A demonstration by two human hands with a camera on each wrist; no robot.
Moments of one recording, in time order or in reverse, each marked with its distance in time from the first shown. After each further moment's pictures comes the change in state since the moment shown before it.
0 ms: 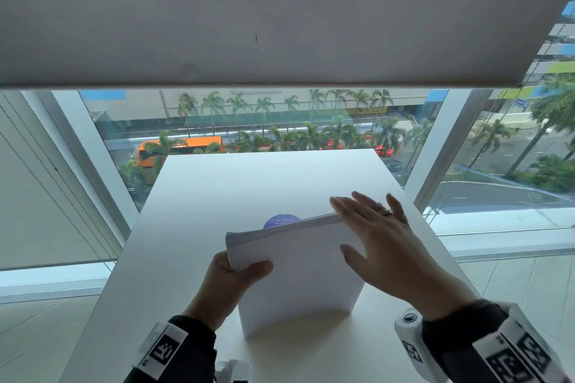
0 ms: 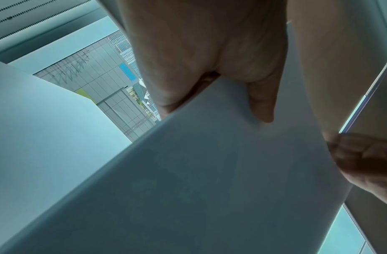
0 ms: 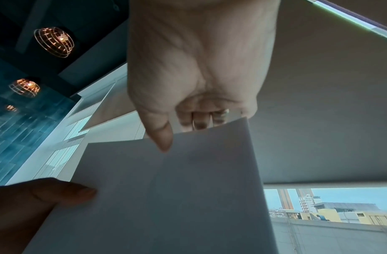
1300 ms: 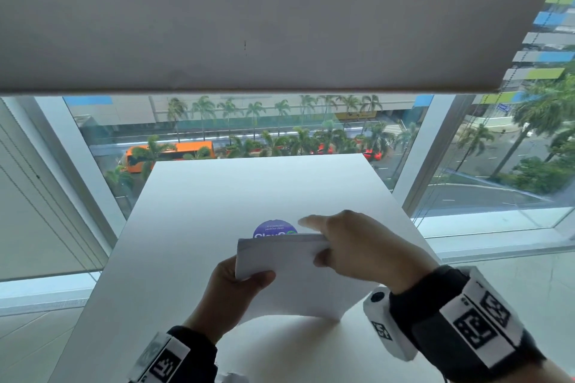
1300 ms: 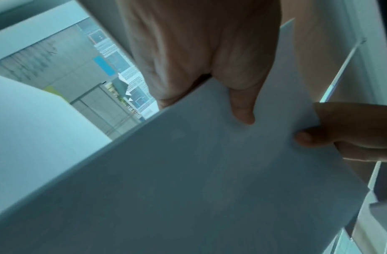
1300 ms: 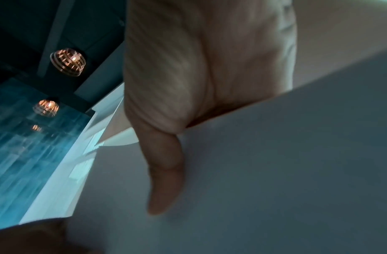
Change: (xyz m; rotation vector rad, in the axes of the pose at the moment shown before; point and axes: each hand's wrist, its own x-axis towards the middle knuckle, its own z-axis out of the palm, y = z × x) left_hand -0.001 0.001 0.018 0.127 0.003 0.033; right_hand 0.031 -0.023 -0.031 0.068 -0.387 0.050
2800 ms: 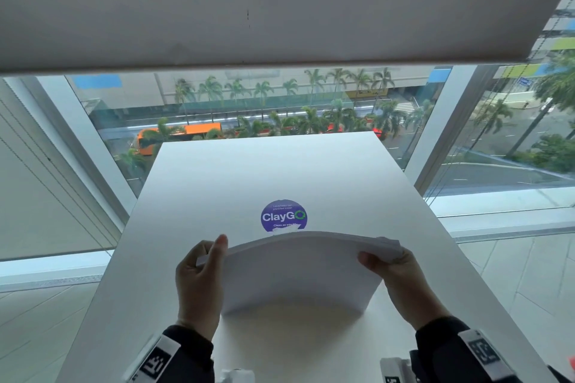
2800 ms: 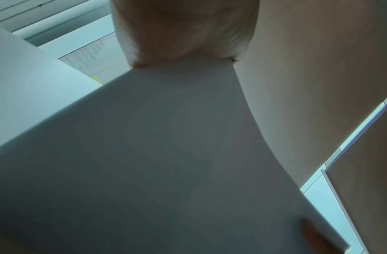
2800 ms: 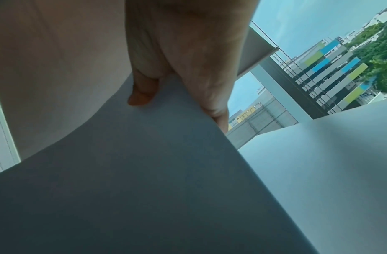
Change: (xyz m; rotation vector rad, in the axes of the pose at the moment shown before) left_hand -0.006 -0.026 -0.021 -0.064 0.528 0.082; right_hand -0.023 0.075 0.138 1.534 0.477 0.267
